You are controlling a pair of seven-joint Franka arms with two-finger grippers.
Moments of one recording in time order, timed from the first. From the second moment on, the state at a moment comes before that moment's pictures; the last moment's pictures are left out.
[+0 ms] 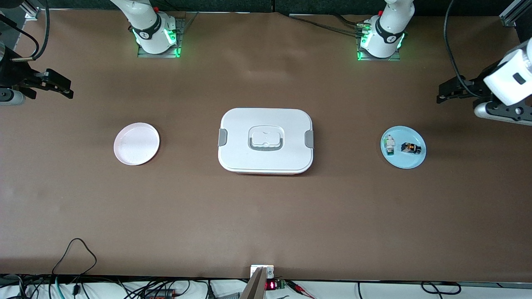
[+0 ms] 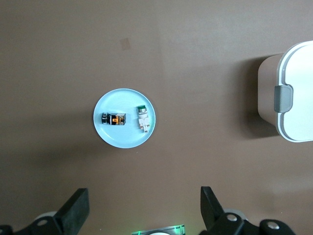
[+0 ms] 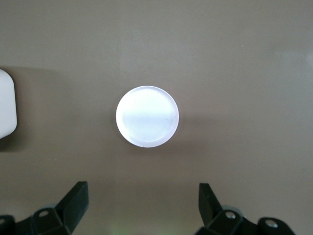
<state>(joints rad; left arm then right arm) 0.36 0.10 -0.45 -1.48 0.00 1.43 0.04 -0.07 -0.03 0.06 -1.66 -0.03 1.58 -0.05</state>
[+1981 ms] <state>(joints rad) -0.09 0.03 0.01 -1.52 0.00 1.47 0.07 -0.07 -0.03 0.05 -1.66 -0.04 1.58 -0.05</state>
